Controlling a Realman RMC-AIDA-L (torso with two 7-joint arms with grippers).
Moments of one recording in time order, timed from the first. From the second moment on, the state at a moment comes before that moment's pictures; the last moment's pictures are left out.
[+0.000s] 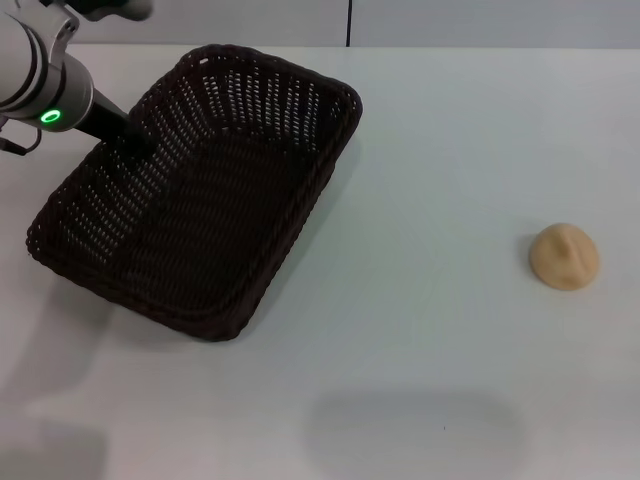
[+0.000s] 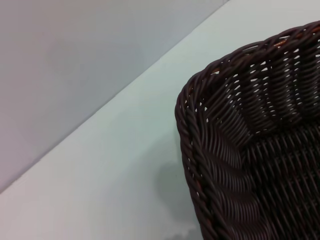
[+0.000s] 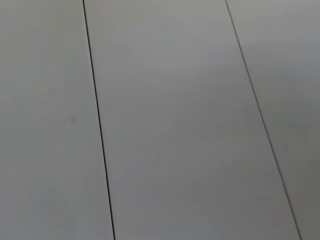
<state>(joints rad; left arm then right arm) -0.63 -2.06 -1.76 -1.25 2.89 -1.17 0.58 -0.04 2.08 0.15 0.14 -1.38 -1.85 0.31</state>
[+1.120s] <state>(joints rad) -0.74 -2.07 -1.71 -1.29 2.43 -1.26 1.15 -0.04 2.08 0.15 0.15 -1.38 -1.89 0.31</state>
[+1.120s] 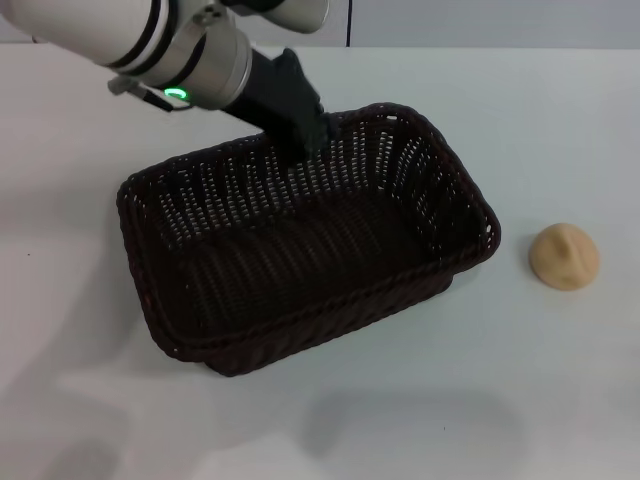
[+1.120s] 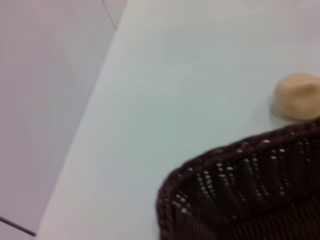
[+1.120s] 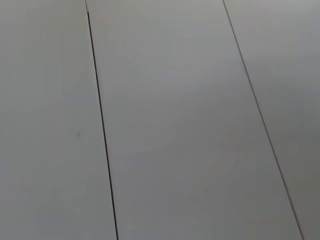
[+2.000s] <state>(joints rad) -0.68 -2.07 -1.69 -1.36 2.56 -1.22 1.11 -0.04 2.08 0.13 0.14 -1.38 -1.89 0.31</state>
